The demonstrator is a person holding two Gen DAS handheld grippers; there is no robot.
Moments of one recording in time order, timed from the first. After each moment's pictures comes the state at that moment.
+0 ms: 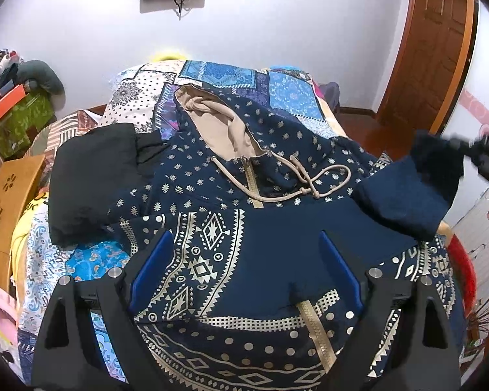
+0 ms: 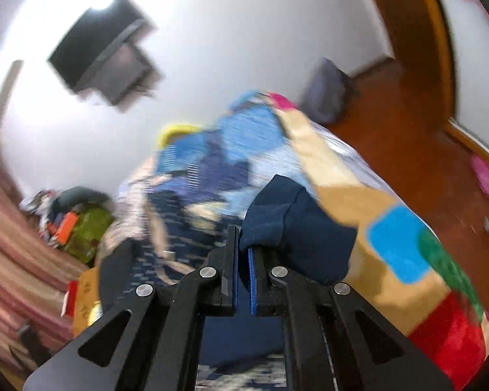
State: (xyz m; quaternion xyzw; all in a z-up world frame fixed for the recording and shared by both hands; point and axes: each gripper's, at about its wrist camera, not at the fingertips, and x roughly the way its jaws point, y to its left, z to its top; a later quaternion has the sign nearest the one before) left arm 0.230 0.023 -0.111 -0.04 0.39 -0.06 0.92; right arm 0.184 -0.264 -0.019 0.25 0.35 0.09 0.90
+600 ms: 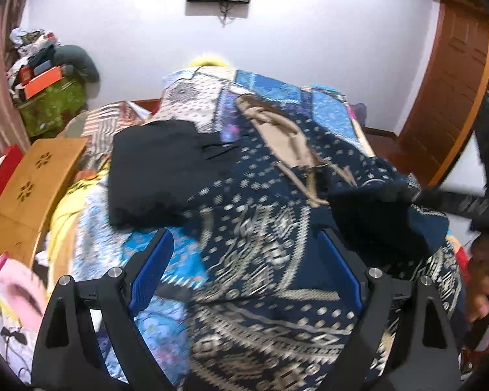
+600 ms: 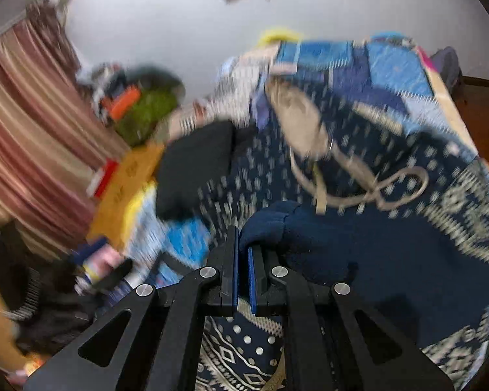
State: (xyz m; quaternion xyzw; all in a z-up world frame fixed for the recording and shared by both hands) left arm 0.179 0.117 -0.093 -0.07 0.38 0.00 0.92; right arm 0.178 -0.041 -0.088 0.09 0.48 0.28 0.83
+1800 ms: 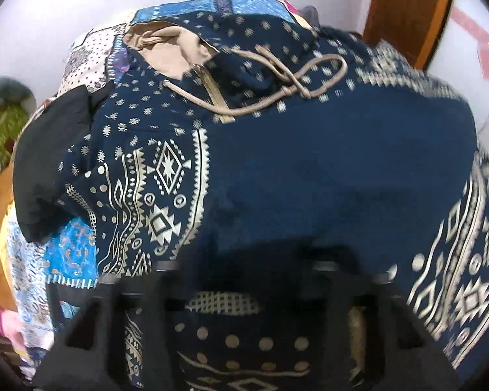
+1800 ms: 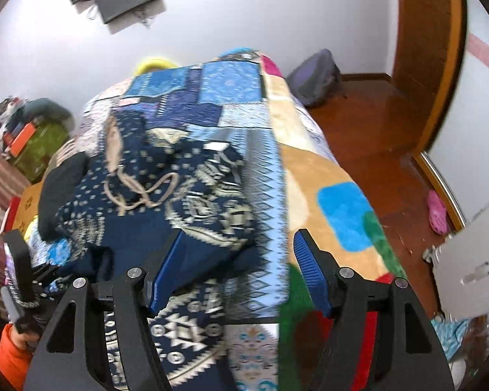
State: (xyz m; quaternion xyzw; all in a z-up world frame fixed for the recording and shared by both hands) left arm 0.252 -0.023 -0.194 0.06 0.50 -0.10 0.86; right arm 0.163 -0.263 -0.065 0.07 0.46 0.03 0.88
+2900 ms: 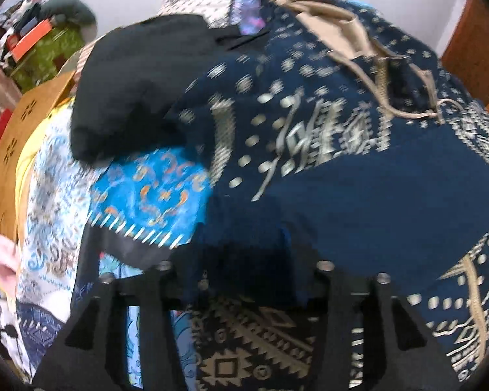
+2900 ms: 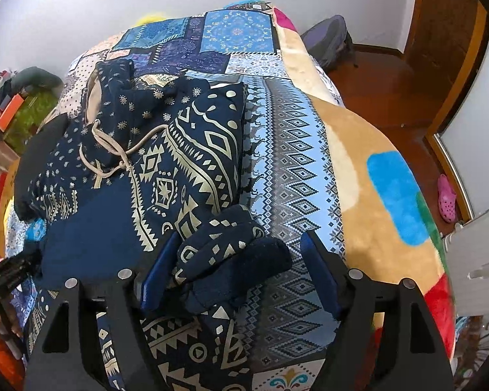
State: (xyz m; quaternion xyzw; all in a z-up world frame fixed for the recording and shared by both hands) left arm 0.241 0.121 -0.232 -0.04 0.53 0.04 0.85; right arm 0.199 -0.229 -0.133 0.05 0.53 0.05 0.84
